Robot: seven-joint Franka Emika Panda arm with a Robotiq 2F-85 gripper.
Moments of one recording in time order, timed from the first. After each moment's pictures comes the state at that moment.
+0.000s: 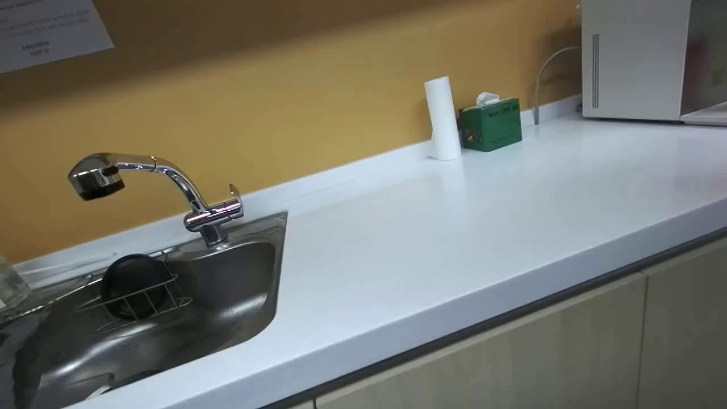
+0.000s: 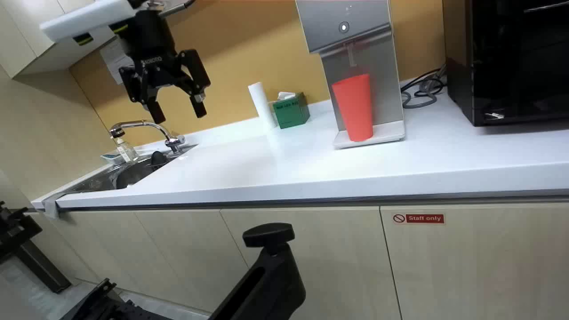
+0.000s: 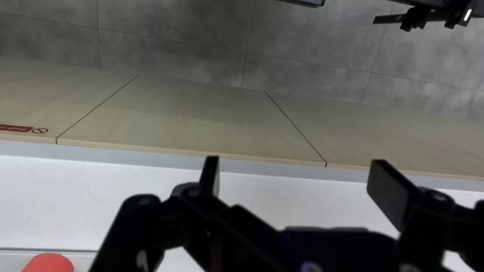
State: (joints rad) arm -0.08 -0.67 -0.33 -2.55 -0.08 1.90 -0.48
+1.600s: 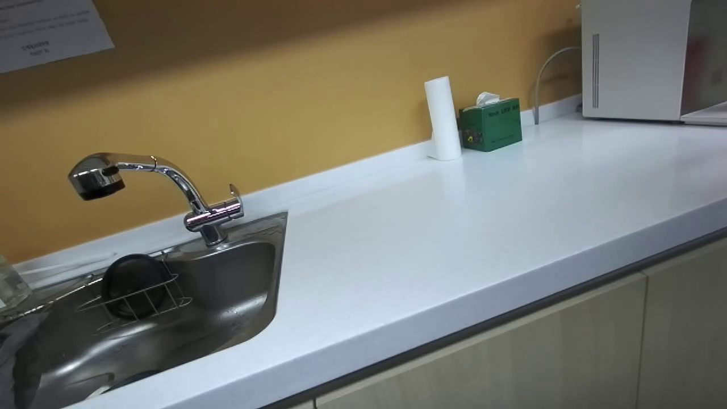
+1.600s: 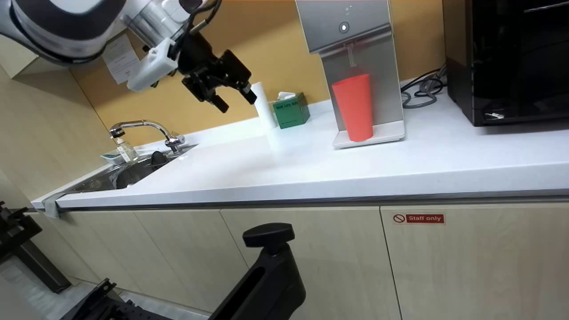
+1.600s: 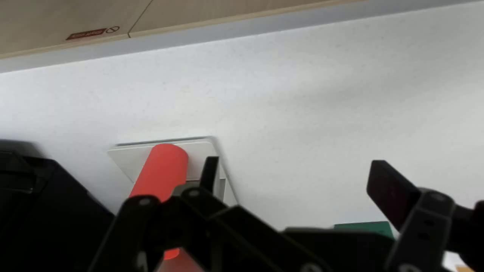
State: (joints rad) arm -0.21 -0.53 -0.20 -2.70 -0.11 2.68 -0.16
